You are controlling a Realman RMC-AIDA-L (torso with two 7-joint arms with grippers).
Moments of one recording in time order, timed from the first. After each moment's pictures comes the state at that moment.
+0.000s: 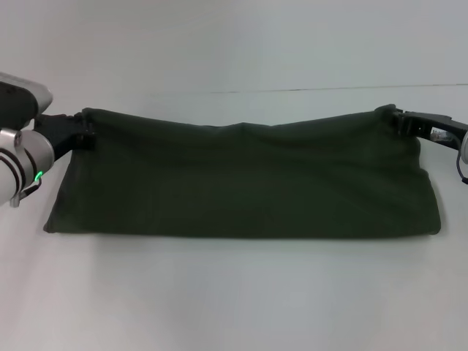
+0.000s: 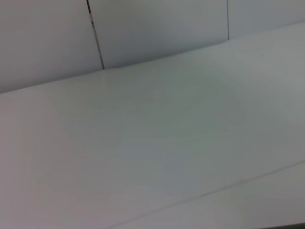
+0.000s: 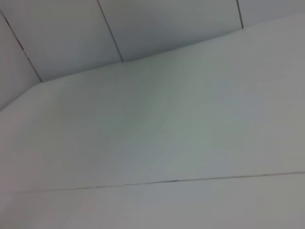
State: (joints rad) left arm -0.87 -2.15 -0.02 0.32 2.08 0.50 -0.82; right arm 0.73 2.06 -0.35 -0.41 -2.07 -0.81 1.58
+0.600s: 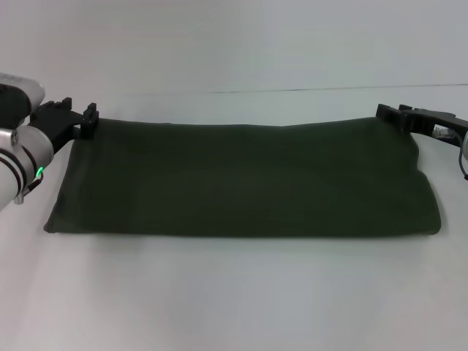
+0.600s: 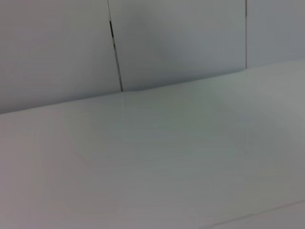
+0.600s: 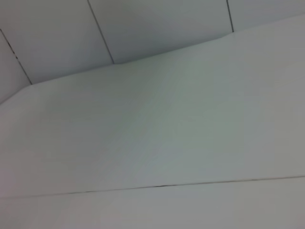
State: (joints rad) left arm -0.85 -2.16 -0.02 0.31 1.85 0.53 -0.66; right arm 0.73 2.06 -0.35 -0.41 -2.07 -0.79 1.58
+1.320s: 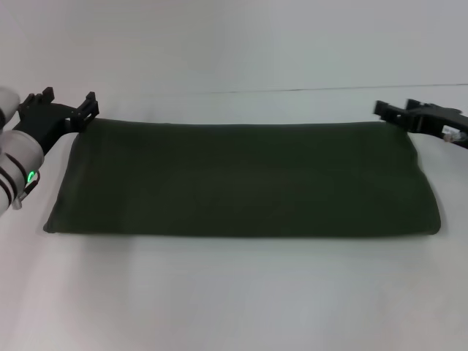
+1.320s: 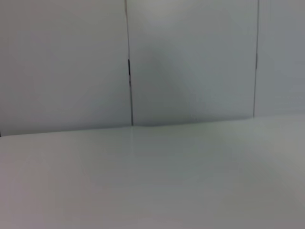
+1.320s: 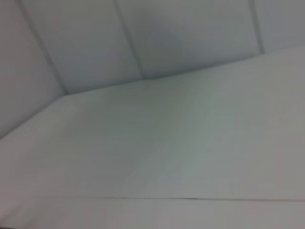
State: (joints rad) left arm -0.79 -2.16 -0.03 0.28 1.67 0.69 -0.59; right arm 0.68 2.07 -0.35 -0.49 -2.03 -0.92 1.52
